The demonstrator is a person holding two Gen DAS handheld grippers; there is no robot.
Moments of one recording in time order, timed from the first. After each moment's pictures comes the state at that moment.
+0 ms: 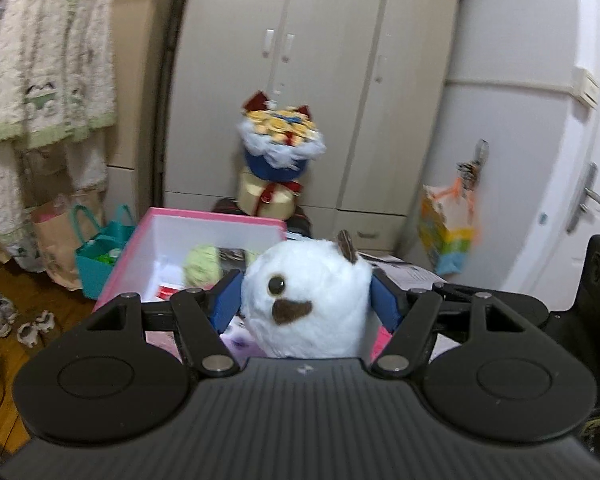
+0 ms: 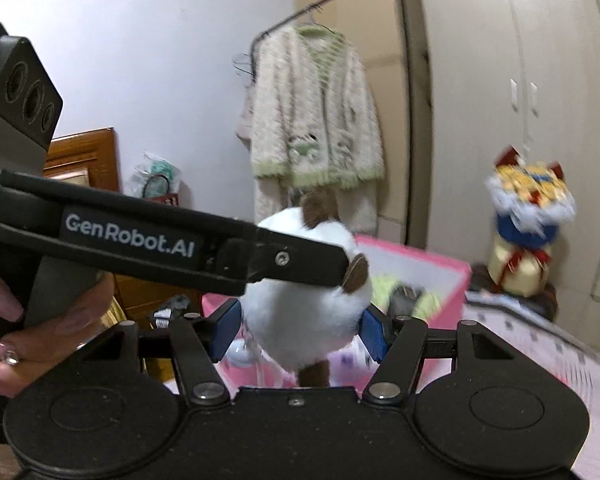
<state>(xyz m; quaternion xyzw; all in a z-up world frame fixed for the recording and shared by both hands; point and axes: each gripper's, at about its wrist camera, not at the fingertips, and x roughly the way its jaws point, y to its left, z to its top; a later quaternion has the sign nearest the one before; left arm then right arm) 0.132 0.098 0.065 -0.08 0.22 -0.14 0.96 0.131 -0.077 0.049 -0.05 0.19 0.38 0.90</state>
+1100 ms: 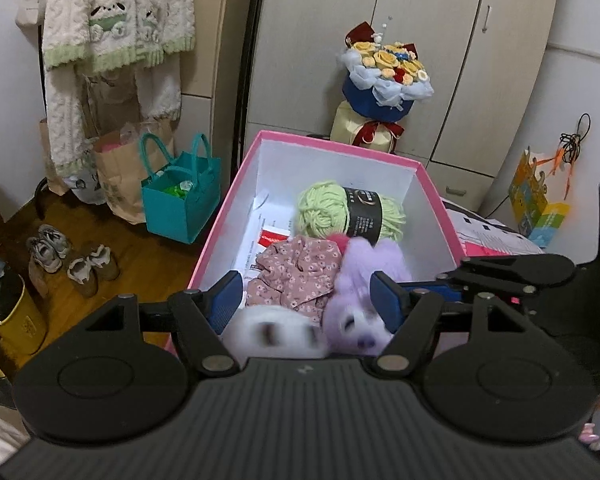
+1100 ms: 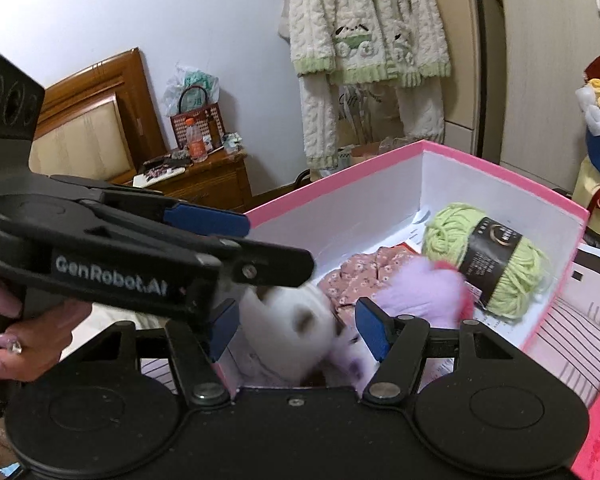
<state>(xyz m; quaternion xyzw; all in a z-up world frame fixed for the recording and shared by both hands) 0.196 0.160 0.001 -0.09 0.32 -0.04 0.94 0.237 -0.011 -0.008 -0.07 0.34 0.46 0.82</state>
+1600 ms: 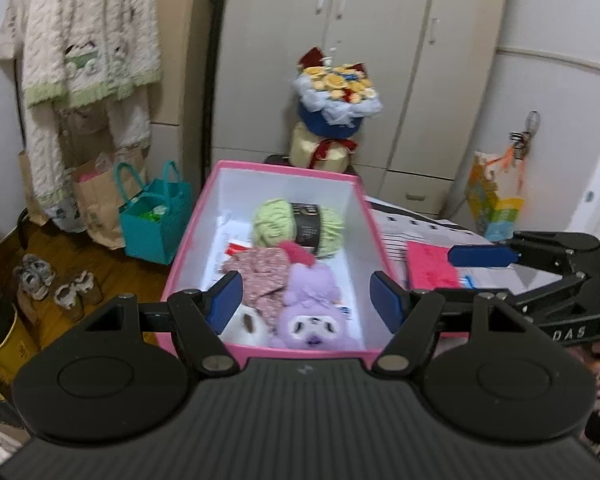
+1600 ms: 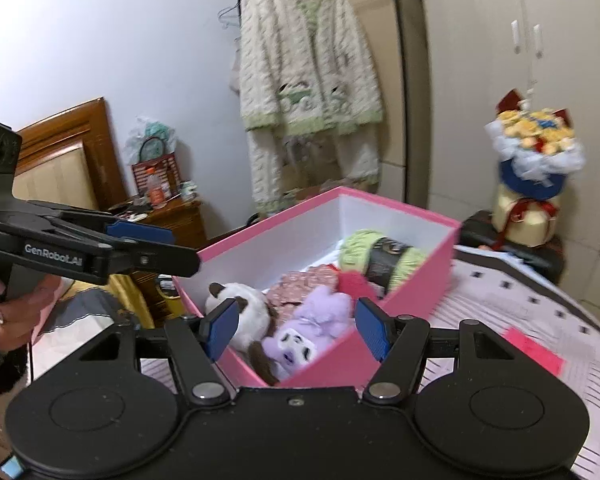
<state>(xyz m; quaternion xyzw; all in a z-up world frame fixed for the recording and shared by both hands) 0.138 0.137 0.046 -0.07 0.29 -0.10 0.95 0.168 -0.104 0.050 -0.05 0.28 0.38 0.88</state>
